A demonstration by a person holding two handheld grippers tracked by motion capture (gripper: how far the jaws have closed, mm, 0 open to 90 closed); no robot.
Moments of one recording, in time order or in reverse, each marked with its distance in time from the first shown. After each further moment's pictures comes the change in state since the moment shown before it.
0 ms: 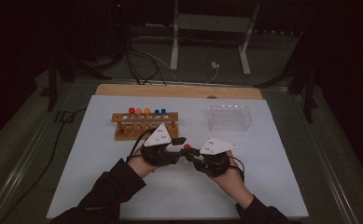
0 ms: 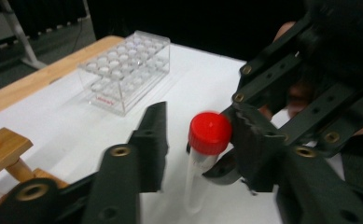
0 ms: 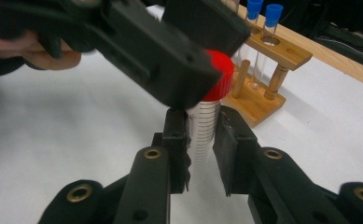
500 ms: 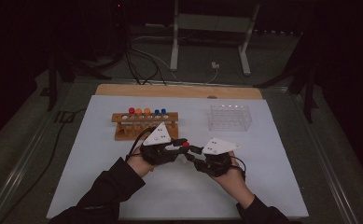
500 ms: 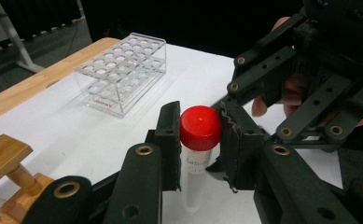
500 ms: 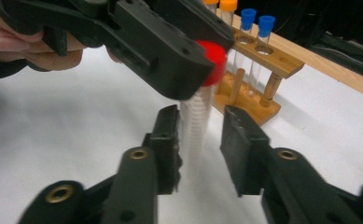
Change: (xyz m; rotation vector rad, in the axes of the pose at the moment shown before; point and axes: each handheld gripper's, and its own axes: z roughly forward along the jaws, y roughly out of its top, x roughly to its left) left arm 0.002 0.004 -0.007 0.001 0.006 0.021; right arm -0.002 -0.001 -0.004 -0.040 -0.006 0.003
